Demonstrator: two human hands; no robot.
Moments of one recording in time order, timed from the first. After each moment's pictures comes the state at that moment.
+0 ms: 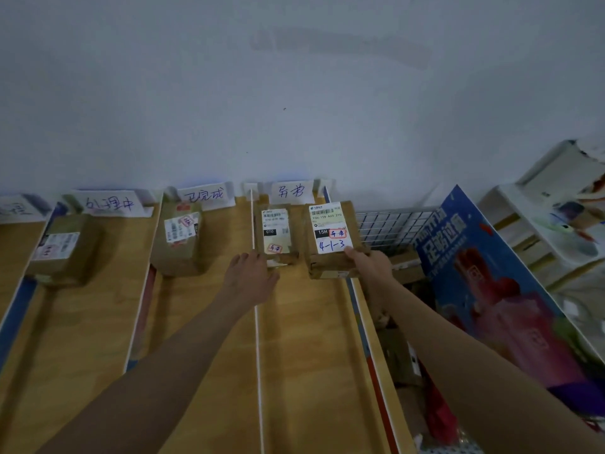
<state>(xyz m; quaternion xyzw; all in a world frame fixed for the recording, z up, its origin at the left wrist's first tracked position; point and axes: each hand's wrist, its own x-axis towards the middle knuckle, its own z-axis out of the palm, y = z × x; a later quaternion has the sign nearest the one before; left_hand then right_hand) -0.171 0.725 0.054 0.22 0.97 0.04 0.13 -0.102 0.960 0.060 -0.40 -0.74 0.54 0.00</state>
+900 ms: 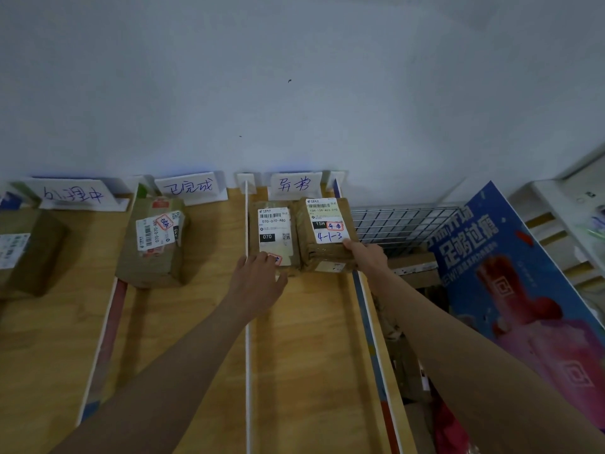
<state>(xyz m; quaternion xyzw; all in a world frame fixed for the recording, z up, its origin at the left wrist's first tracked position) -0.238 0.765 -0.019 0.22 0.96 0.05 0.15 -0.215 1.002 -0.033 -0.43 -0.73 0.52 -0.06</state>
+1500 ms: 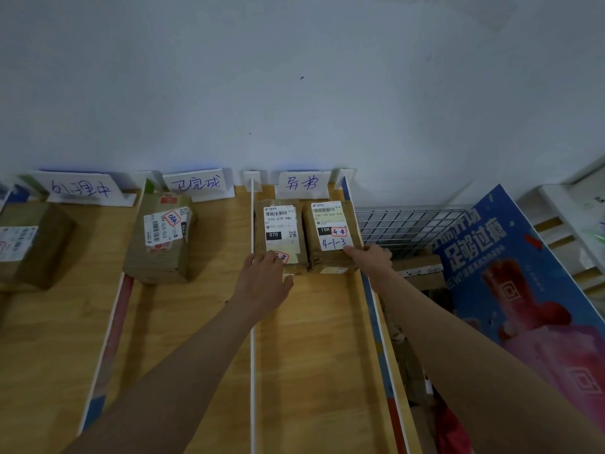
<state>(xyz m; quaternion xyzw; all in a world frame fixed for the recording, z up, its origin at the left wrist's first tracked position) -0.237 0.759 -0.028 0.24 0.96 0.04 0.13 -0.221 0.996 -0.044 -0.44 -0.79 0.41 -0.11</state>
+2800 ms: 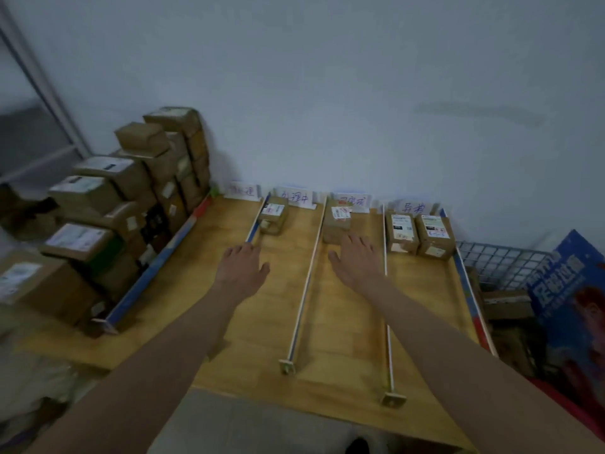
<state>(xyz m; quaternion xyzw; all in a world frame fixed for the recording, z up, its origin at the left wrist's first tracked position) 0.097 0.338 0.171 0.03 1.00 0.01 0.01 0.094 0.579 0.183 0.04 -0.99 0.13 0.04</state>
